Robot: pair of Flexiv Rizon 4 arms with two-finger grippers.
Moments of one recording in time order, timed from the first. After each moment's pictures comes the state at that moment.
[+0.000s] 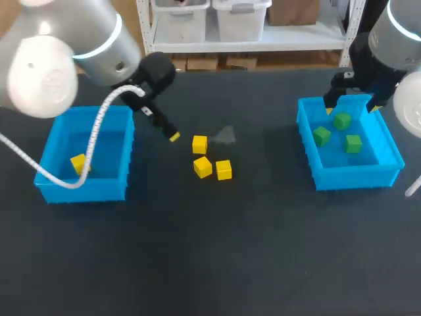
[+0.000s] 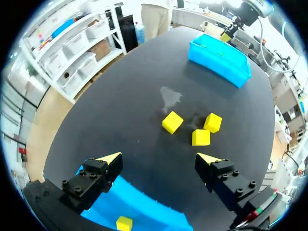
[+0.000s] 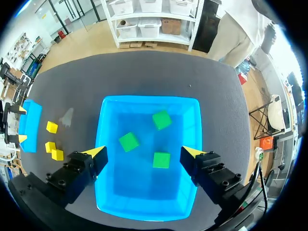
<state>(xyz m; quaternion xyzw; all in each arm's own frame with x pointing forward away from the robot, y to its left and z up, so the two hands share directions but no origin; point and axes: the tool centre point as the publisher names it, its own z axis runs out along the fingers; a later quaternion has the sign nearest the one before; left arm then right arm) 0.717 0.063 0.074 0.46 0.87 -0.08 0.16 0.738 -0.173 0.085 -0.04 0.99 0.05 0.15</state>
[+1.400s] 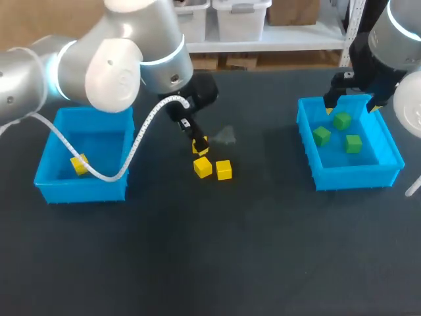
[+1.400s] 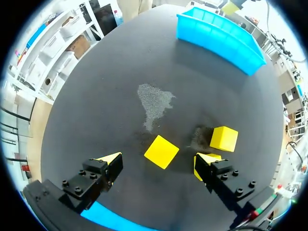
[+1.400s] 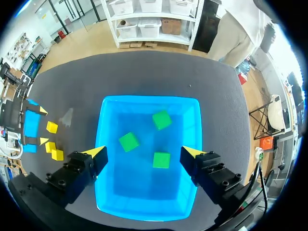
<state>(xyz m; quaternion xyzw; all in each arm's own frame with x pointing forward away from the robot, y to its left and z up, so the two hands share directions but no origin) 0.736 0.007 0.010 0.51 0.85 -0.06 0.08 0.738 -0.173 0.085 -0.04 0.99 0.05 0.15</state>
